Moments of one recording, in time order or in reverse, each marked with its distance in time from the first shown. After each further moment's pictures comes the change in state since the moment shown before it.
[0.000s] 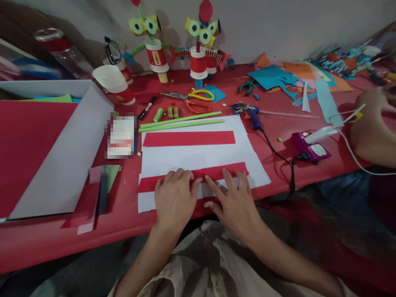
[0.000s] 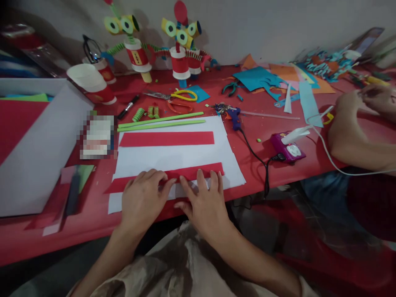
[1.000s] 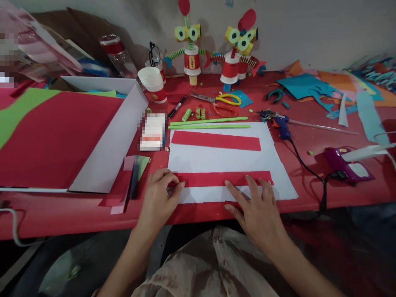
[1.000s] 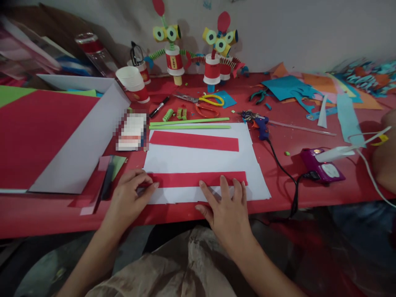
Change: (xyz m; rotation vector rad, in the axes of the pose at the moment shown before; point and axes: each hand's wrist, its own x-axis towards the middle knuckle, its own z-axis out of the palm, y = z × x) left_hand -0.022 -0.084 -0.004 -0.397 0.128 -0.151; right_hand 0.003 0.001 0.003 -0.087 0.042 -0.050
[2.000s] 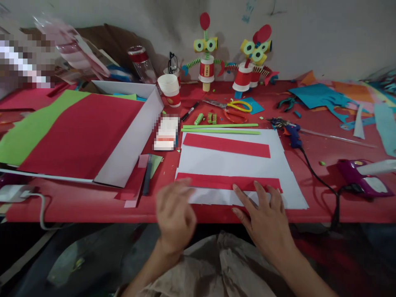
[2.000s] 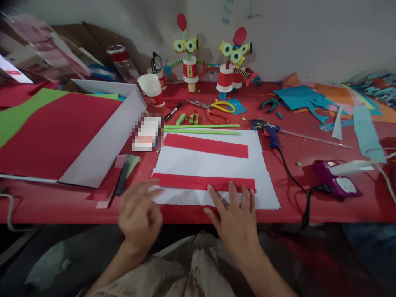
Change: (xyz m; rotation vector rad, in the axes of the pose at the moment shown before) left_hand -0.035 0.026 0.022 0.059 0.538 0.354; right_hand -0.001 -0.001 -0.001 -0.119 0.005 -0.006
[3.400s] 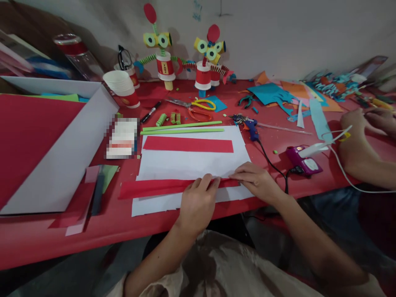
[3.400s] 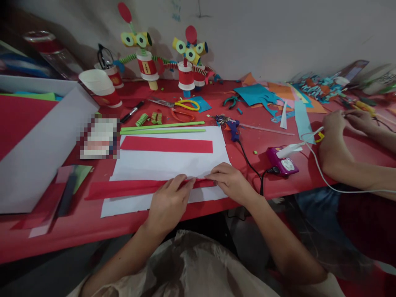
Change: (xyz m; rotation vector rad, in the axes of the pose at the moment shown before) left_hand 0.021 0.068 0.074 0.075 -0.581 0.170; right_hand 0.040 0.117 0.006 0.747 0.013 -0.304
